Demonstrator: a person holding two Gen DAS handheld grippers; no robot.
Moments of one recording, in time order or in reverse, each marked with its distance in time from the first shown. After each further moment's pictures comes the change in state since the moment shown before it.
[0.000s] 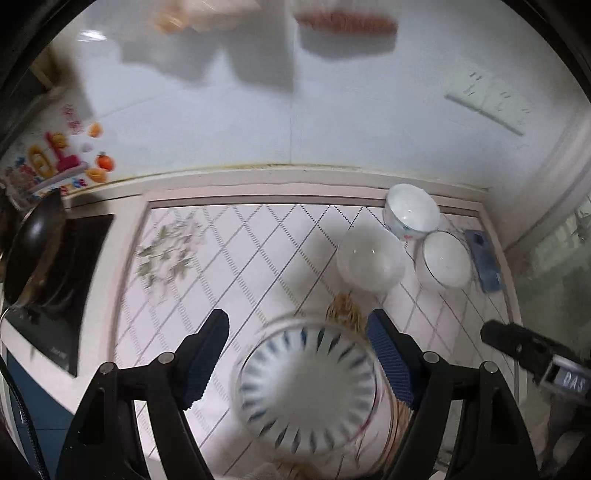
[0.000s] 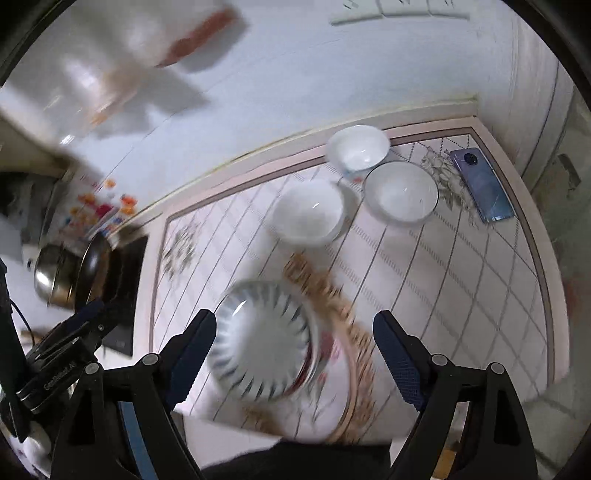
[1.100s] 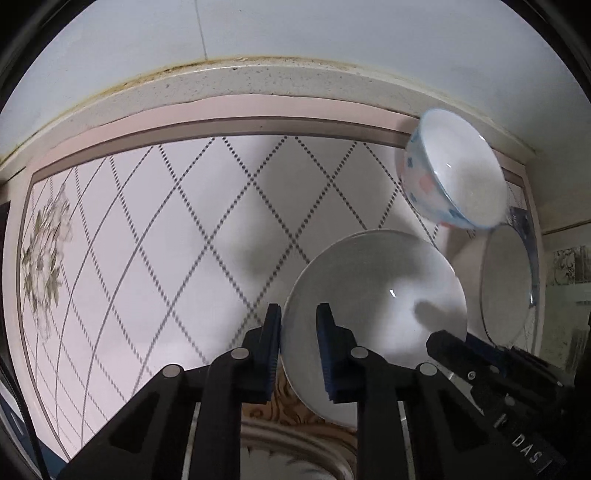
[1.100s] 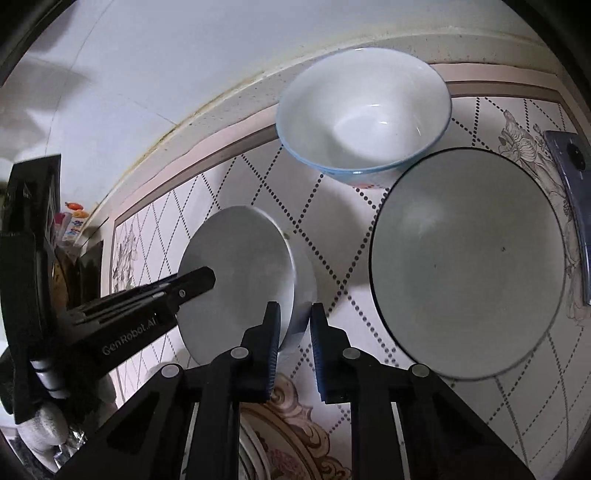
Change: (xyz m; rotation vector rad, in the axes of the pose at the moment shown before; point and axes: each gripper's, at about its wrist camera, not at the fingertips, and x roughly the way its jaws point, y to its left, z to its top) left arm 0.184 -0.048 0.031 -0.003 0.330 -0.089; right arm 0.195 -0.053 0.089 0.005 0.207 0.040
